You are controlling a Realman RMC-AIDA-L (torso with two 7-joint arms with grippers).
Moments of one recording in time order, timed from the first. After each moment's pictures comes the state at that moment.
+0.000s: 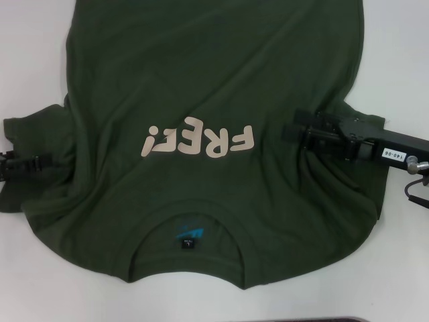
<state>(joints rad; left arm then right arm) -0.40 -2.04 0.32 0.75 2.40 1.49 -1.79 0.43 2.07 -0.54 -0.36 -1.92 -1.63 1.44</state>
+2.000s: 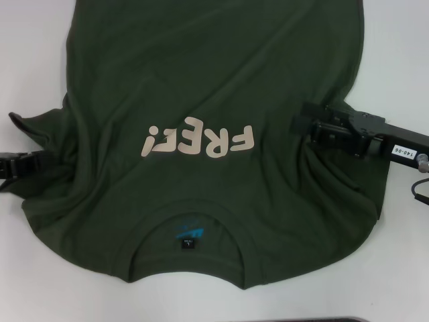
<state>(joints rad) -0.42 -2.05 0.36 0.77 2.41 1.54 -1.85 0.42 2.07 -0.49 -0.36 -1.92 -1.68 1.43</state>
